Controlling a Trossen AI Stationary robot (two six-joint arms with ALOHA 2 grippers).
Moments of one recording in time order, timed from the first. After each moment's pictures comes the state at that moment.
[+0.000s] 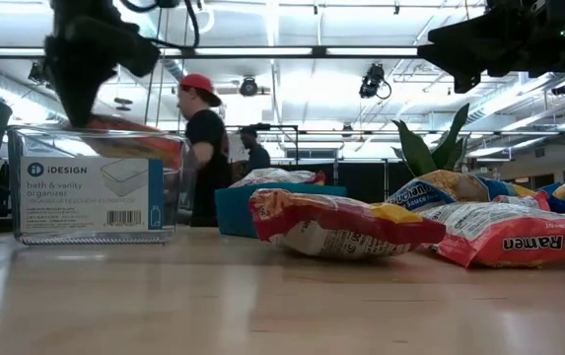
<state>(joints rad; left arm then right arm) -0.10 1.36 1.10 -1.30 -0.13 -0.92 0.14 0.67 0.15 0.62 0.18 -0.06</state>
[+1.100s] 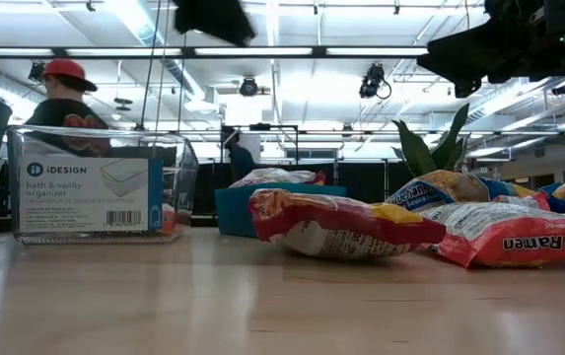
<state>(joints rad) -0.19 1.41 1.25 -0.56 -0.53 -0.32 0.14 0.67 0.15 0.57 0.19 -0.07</state>
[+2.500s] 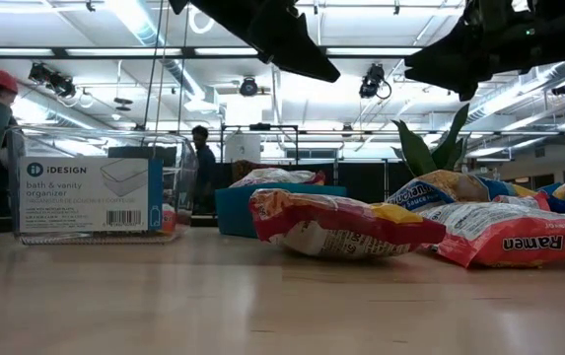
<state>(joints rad) -0.03 1.68 1.25 -0.08 -0.16 0.31 0.04 0.67 0.26 0.39 0.40 0.08</state>
